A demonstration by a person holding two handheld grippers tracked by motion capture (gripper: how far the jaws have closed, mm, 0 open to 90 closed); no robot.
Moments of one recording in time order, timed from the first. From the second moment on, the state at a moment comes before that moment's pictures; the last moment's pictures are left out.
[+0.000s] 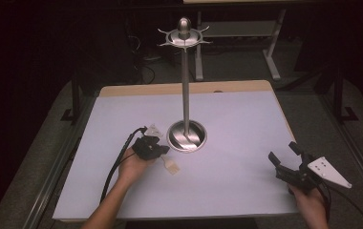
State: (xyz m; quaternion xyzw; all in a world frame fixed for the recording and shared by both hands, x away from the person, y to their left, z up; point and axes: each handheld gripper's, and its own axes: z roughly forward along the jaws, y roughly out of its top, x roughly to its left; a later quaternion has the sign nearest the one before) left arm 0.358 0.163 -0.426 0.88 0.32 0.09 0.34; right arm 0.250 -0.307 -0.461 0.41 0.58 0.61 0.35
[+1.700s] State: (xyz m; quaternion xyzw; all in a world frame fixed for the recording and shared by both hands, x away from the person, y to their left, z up) left arm 0.305 0.209 -0.427 0.90 0.33 0.07 0.28; right arm 0.250 -0.307 -0.462 0.40 0.58 0.61 0.35
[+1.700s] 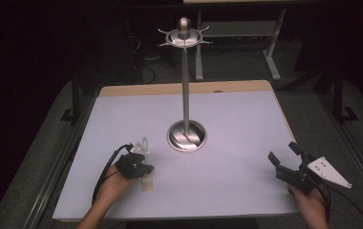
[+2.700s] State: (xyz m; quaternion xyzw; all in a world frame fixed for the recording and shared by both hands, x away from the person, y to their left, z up) left arm 0.358 0.247 -0.400 0.83 0.41 0.14 0.34; right arm 0.250 -0.307 -0.461 0.41 0.58 0.61 0.35
